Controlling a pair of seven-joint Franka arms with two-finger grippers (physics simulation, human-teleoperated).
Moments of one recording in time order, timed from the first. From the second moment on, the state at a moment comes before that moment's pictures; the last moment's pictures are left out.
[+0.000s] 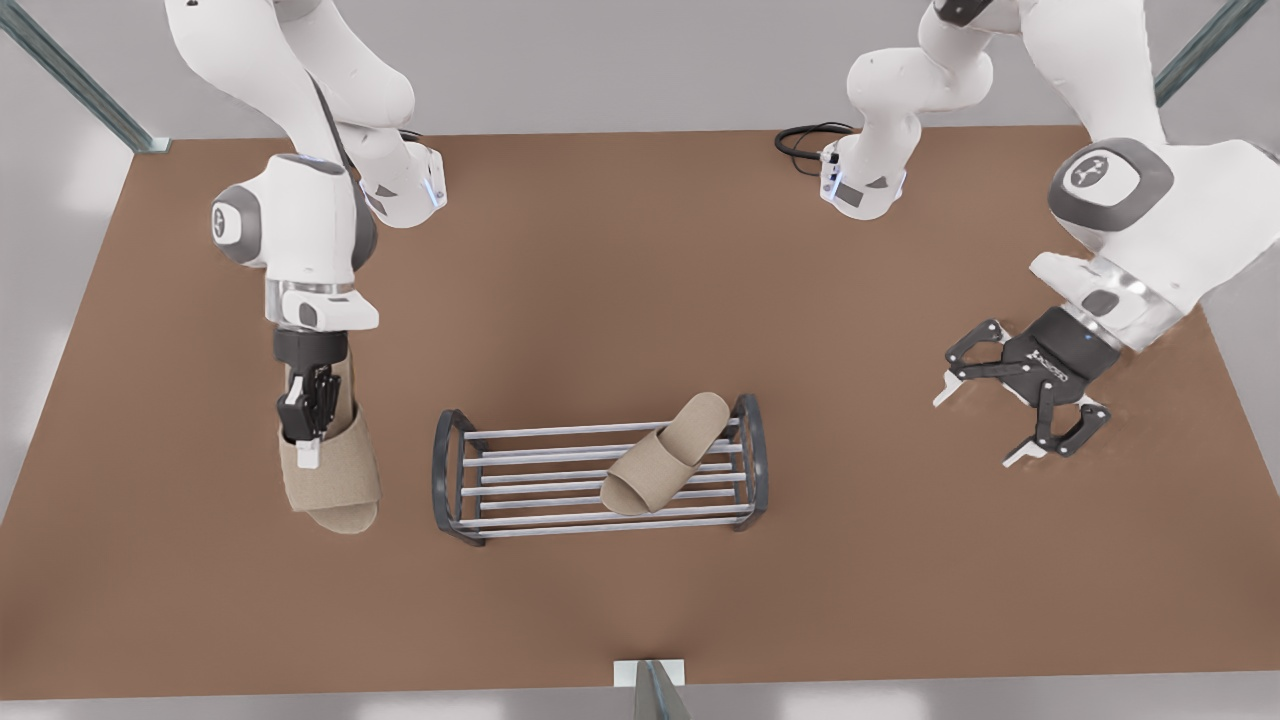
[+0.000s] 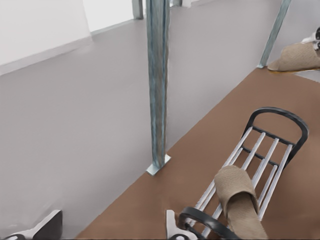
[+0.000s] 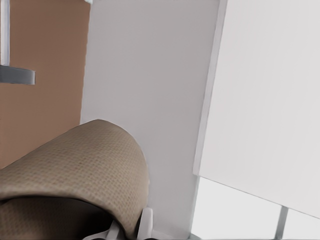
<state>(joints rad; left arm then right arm) -0.05 0.23 -0.13 -1.41 -0.44 2.01 0.85 -0.27 0.03 0.50 -1.90 -0.91 2.74 -0.71</state>
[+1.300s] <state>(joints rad) -0.08 0.30 -0.09 -1.37 -0.08 1.43 0.07 0.15 0.52 0.52 -1.67 -1.45 2.29 0.20</state>
